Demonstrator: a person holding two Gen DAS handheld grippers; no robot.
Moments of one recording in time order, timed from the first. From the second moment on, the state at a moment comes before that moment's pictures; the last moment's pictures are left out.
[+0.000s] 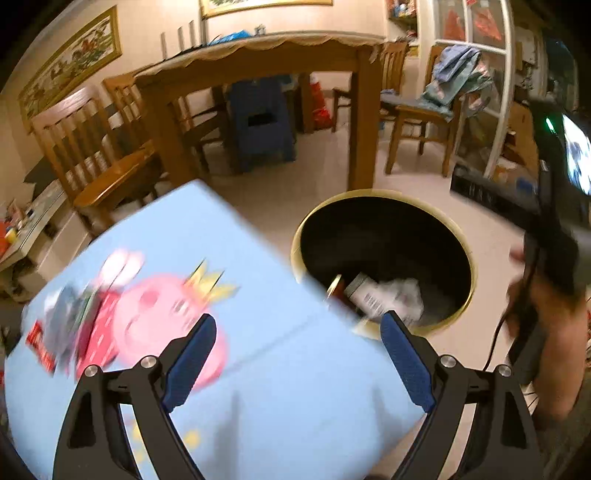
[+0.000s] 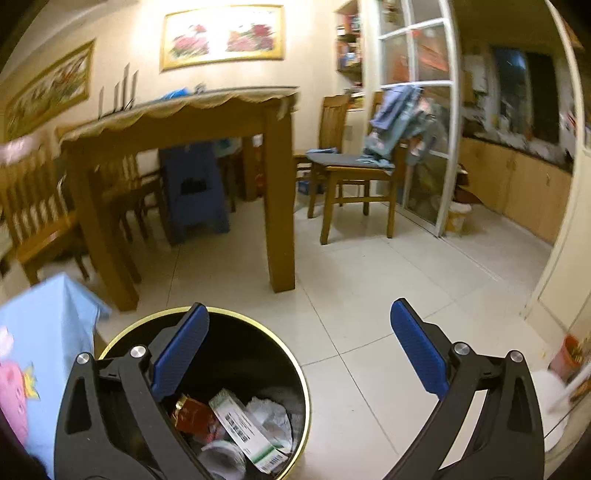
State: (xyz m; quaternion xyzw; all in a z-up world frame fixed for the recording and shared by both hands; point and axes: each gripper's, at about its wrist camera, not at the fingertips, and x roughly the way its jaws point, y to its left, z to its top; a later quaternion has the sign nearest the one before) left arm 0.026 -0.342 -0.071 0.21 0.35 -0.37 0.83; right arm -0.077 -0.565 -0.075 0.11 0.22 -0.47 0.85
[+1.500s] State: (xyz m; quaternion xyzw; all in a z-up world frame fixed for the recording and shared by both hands) left arm 0.184 0.030 -0.062 -0.05 0.43 -0.12 0.89; right arm 0.097 -0.319 -0.082 0.29 0.42 0.06 0.86
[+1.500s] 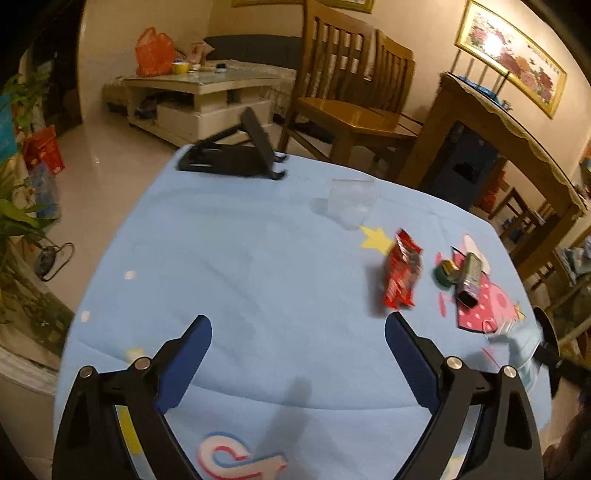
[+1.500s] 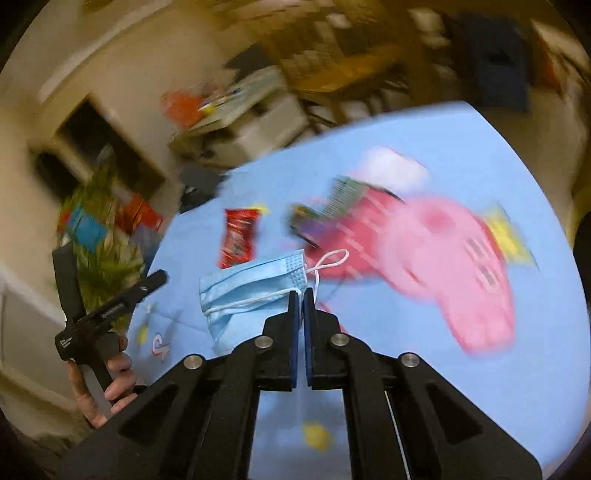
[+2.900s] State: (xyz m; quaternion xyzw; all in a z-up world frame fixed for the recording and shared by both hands) left arm 0.130 -0.003 -0.027 -0.04 0.41 -0.20 0.89; right arm -0.026 -0.330 -0.031 0.26 0.30 0.05 0.92
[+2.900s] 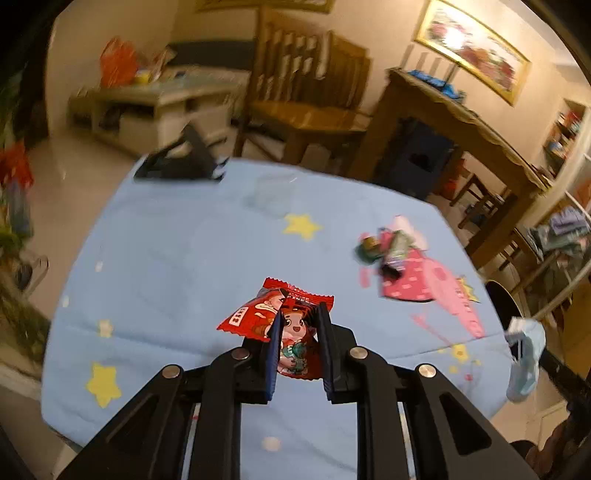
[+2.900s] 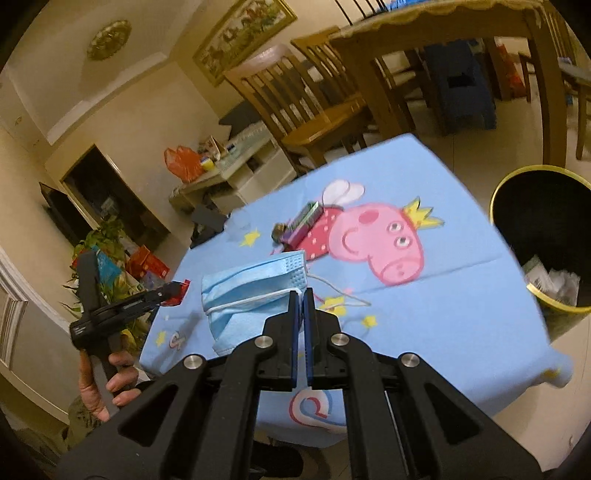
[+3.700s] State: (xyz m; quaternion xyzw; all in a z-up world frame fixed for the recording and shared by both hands) left arm 0.025 -0.219 0.023 0.16 0.30 -0.32 0.88; right arm -0.042 -0.529 -0.085 0.24 0.31 -0.25 0.89
